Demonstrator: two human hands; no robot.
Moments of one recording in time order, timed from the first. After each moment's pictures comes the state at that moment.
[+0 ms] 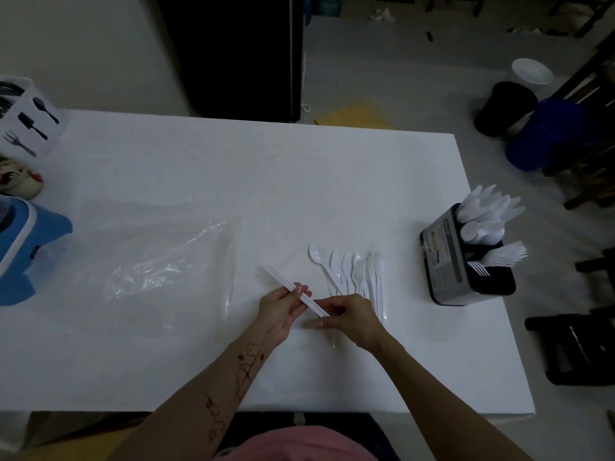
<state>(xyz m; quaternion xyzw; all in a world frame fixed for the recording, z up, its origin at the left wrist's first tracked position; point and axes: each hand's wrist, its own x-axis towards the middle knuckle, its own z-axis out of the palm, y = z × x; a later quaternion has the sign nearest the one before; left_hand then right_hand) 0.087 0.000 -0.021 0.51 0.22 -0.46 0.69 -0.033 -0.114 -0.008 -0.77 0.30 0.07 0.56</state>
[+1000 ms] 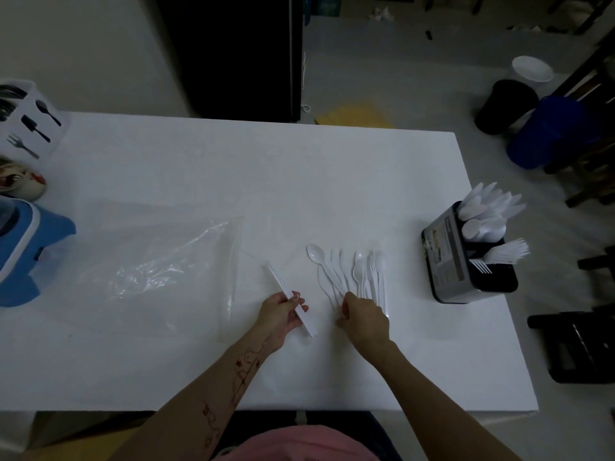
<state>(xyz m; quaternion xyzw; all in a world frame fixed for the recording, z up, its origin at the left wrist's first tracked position) 0.088 0.014 -0.026 0.58 0.19 -0.49 0.62 -0.036 -0.106 -0.019 -0.87 0.40 0.16 0.23</state>
